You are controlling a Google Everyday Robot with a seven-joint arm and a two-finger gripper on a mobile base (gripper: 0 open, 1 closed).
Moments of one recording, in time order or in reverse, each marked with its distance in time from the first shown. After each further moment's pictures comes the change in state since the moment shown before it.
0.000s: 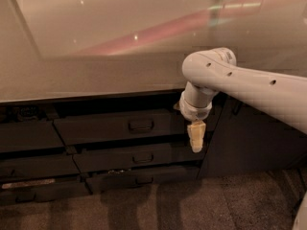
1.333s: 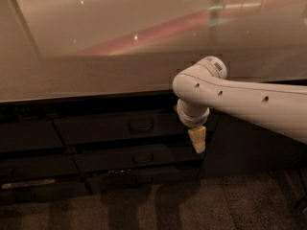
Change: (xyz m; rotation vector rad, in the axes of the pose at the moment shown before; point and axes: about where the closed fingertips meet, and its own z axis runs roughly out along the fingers) arm 0.009 -0.003 0.007 0.117 0.188 -0.094
